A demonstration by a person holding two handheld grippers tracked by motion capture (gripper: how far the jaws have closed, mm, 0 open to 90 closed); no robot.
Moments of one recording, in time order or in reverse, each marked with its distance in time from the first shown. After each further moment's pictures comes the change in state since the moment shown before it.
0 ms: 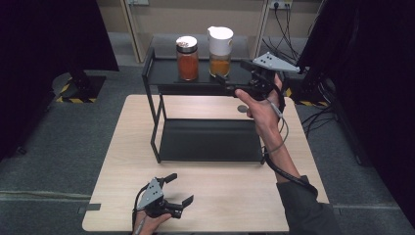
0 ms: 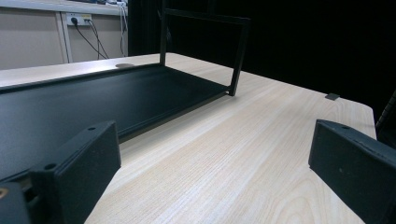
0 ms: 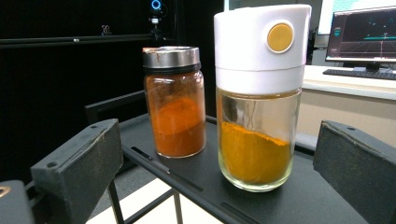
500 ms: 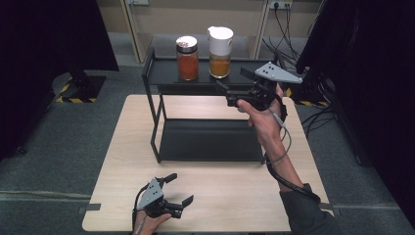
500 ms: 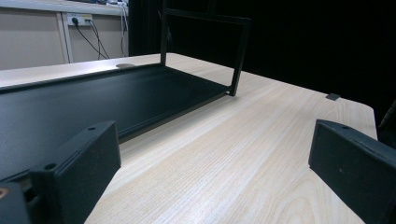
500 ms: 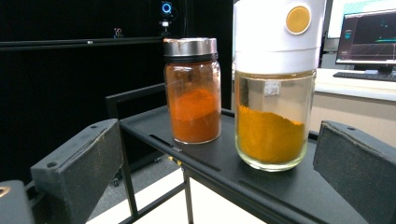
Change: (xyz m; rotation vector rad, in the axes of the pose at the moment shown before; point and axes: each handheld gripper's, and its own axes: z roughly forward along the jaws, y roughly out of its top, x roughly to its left) left arm 0.000 0.000 0.000 0.000 0.003 -0.001; right arm 0.003 -0.017 -0.014 -0.020 0.037 -0.001
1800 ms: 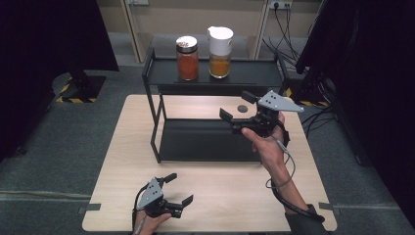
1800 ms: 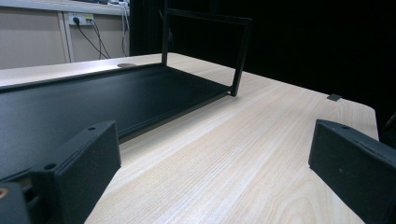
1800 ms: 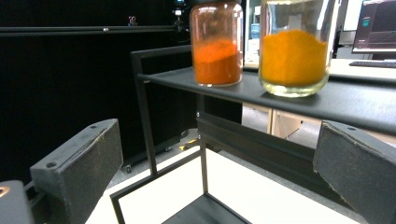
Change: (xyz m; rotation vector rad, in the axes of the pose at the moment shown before) left arm 0.000 0.000 0.000 -0.001 0.003 -0.005; right arm 0.005 -0.052 -0.030 0.017 0.047 0.000
